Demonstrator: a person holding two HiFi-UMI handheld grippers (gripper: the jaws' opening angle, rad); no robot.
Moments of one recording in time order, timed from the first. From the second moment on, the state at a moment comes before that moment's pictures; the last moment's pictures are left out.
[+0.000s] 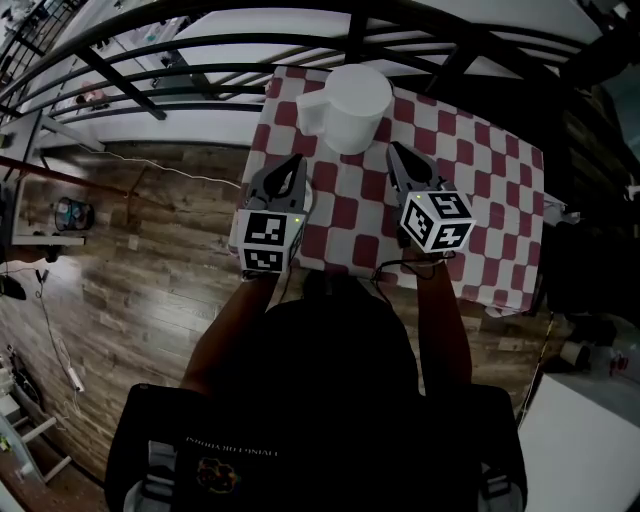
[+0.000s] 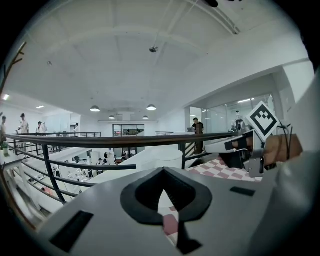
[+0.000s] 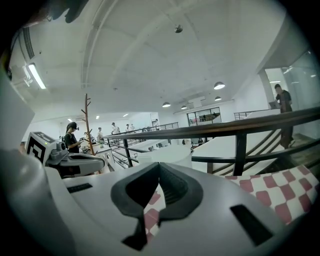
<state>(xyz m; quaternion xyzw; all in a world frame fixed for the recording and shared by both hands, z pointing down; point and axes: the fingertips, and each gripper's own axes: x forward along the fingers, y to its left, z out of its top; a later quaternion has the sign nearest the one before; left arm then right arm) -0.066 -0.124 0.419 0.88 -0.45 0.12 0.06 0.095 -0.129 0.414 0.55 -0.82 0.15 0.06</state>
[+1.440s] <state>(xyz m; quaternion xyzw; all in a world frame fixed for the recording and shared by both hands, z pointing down) -0.017 -0.027 0.410 0.90 -0.41 0.13 0.09 0.087 0.005 0.412 0.50 -0.85 0.15 0.11</state>
